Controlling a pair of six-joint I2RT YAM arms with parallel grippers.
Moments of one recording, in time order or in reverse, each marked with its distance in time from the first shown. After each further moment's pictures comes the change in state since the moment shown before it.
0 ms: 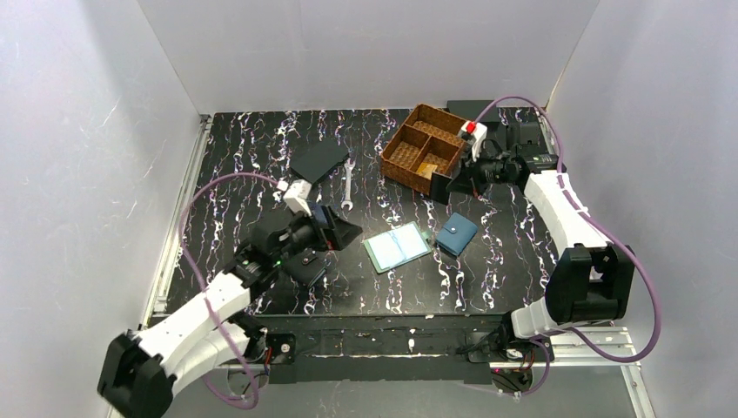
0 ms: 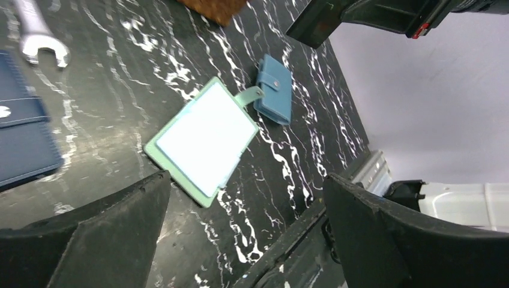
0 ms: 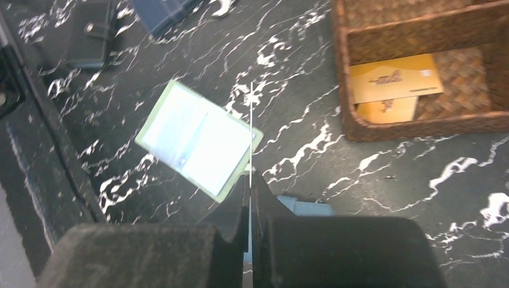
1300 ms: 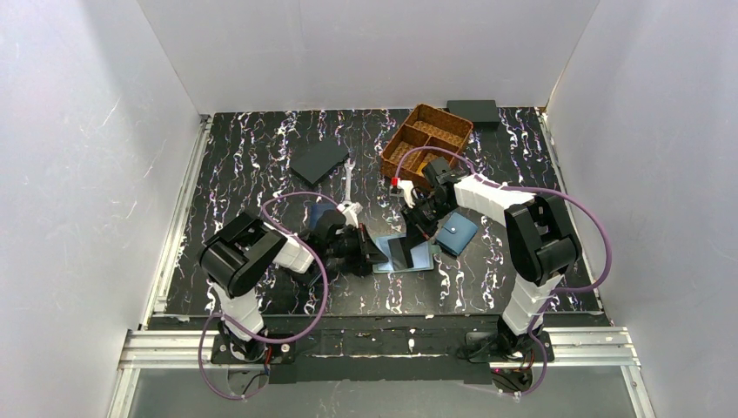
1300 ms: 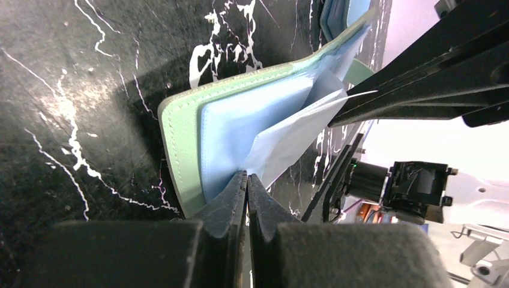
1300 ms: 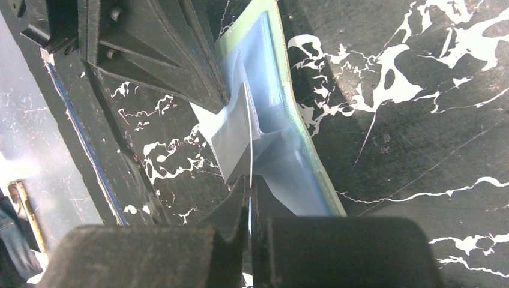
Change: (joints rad) left arm -0.080 0.850 0.065 0.478 0.238 -0.235; right arm 0.380 0.340 -0.053 -0.035 0.127 0.095
